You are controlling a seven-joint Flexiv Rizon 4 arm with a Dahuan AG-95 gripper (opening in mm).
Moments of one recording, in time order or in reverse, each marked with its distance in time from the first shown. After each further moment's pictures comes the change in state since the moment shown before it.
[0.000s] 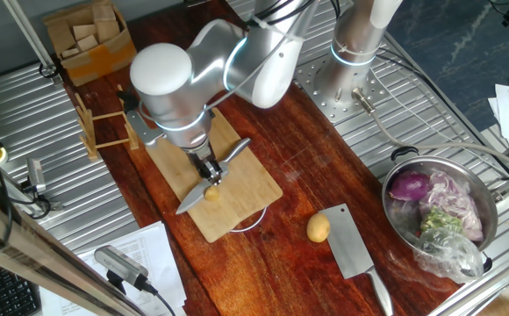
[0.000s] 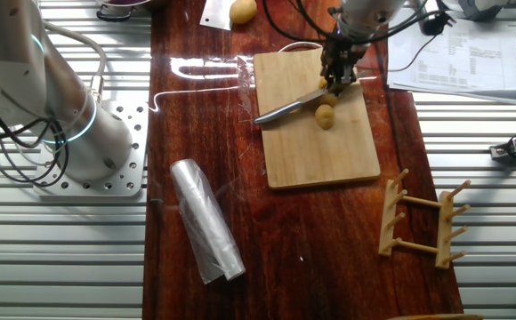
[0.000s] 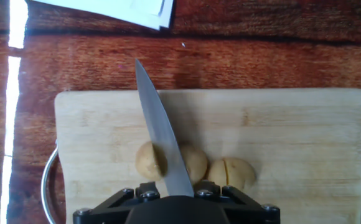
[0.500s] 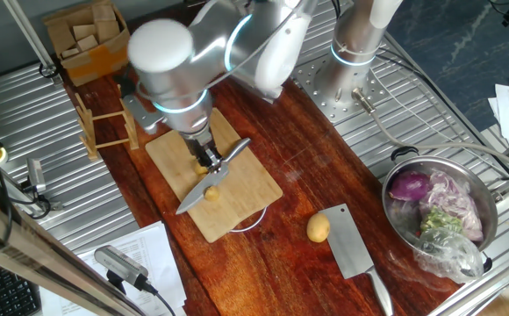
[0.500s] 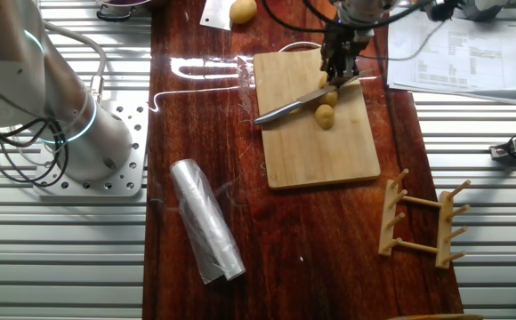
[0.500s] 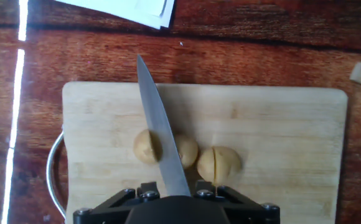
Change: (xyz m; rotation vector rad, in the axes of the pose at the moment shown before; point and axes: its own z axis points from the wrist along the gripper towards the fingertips) arm 0.011 -0.006 -0.027 0.005 -0.043 -0.016
